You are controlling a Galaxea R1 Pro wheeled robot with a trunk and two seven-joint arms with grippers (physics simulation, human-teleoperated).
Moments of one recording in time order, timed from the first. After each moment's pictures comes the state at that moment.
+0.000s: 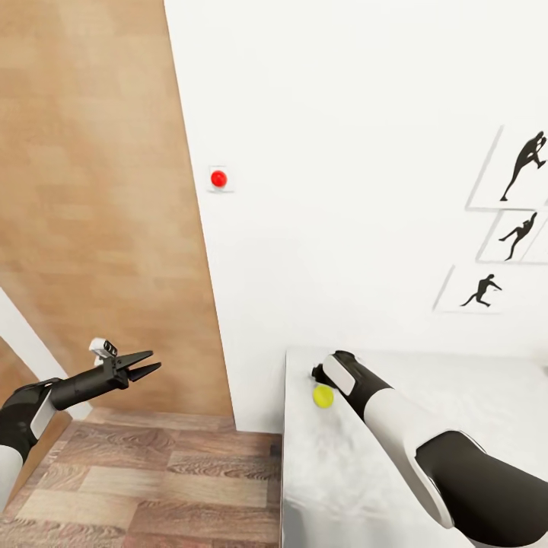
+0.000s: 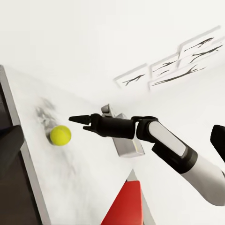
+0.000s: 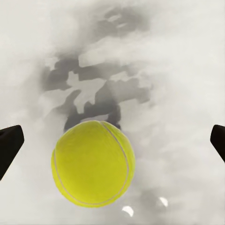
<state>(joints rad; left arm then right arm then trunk) -0.77 0.41 0.25 -0.57 0.22 0.78 -1.57 -1.02 0.12 0.38 -0.30 -0.80 0.46 -0.55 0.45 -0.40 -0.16</state>
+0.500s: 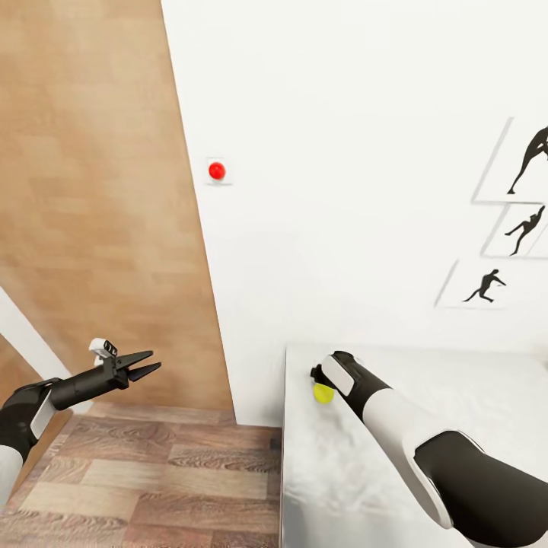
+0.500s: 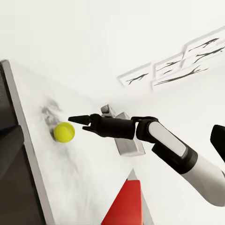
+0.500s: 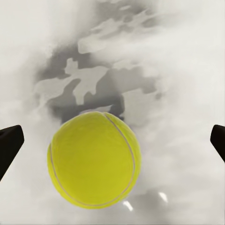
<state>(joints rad) -0.77 0.41 0.25 -0.57 0.22 0.78 -1.57 -1.02 0.12 0.39 -0.30 -0.80 0.46 -0.55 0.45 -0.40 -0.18</state>
